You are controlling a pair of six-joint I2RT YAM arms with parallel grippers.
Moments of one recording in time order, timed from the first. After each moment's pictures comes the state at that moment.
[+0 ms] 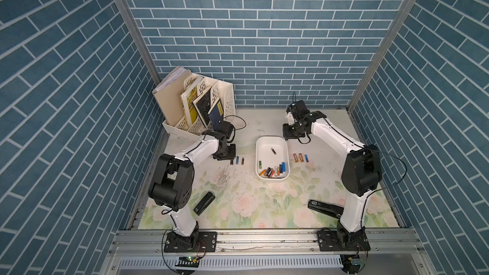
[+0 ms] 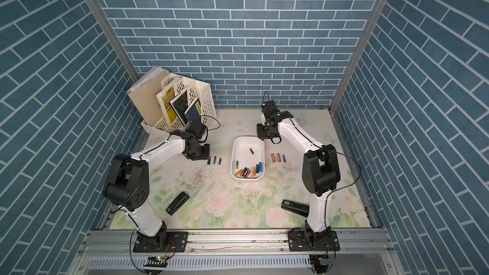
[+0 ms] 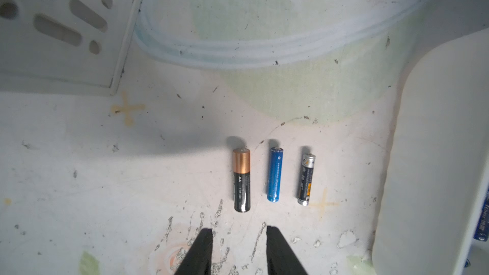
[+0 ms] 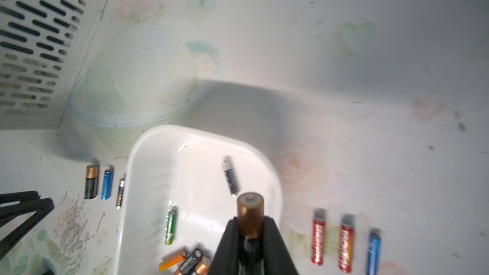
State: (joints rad) left arm -0.34 1.74 1.23 -0.75 0.04 -0.36; right arm 0.42 1.89 1.65 -0.83 -0.11 0.27
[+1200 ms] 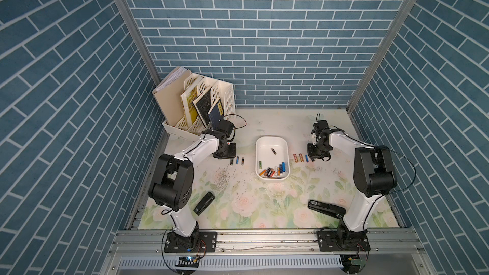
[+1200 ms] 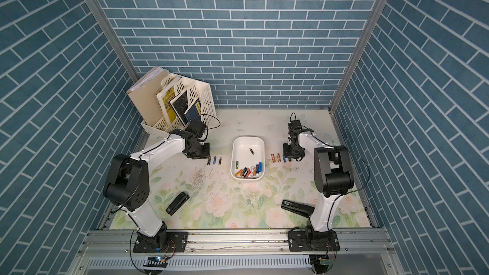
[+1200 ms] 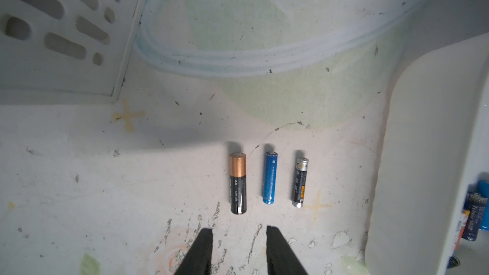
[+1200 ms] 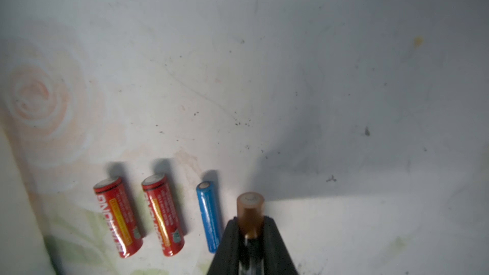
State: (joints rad) left arm -0.34 1.75 1.25 -0.75 0.04 -0.36; right arm 0.20 1.87 1.26 -0.73 -0.04 0.15
